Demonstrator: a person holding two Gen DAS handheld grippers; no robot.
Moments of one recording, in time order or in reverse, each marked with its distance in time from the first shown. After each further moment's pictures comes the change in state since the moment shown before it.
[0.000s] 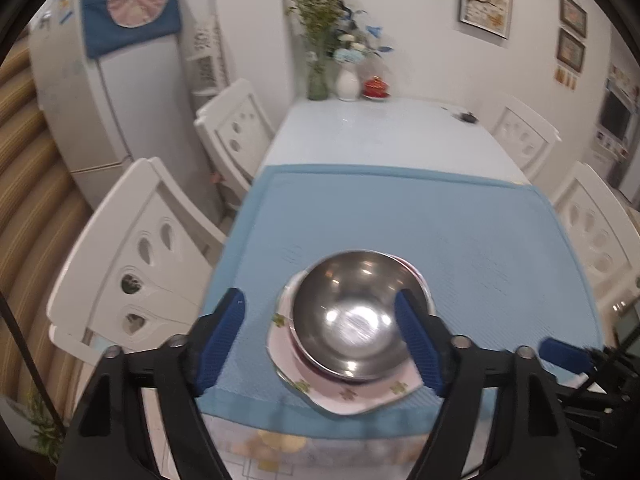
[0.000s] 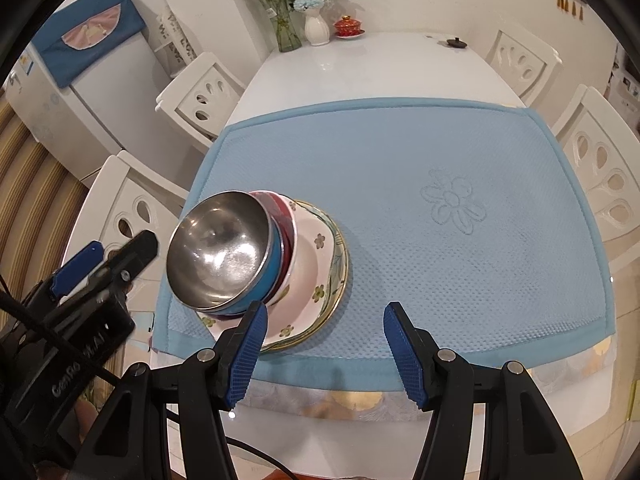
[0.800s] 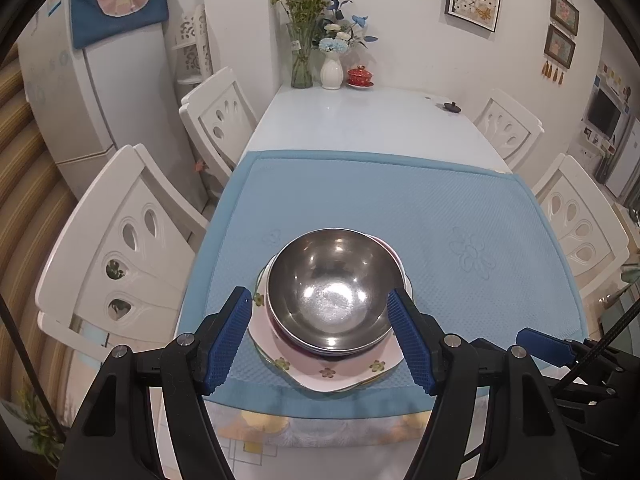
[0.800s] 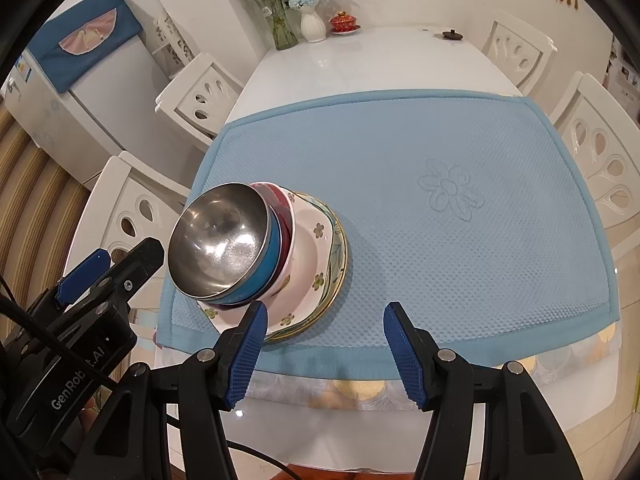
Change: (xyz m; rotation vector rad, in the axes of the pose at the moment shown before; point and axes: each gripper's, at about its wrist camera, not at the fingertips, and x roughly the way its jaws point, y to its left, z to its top) left arm -0.008 -0.007 -0.008 0.015 0.058 -0.075; right arm -0.006 -0.002 -0.009 0.011 0.005 0.022
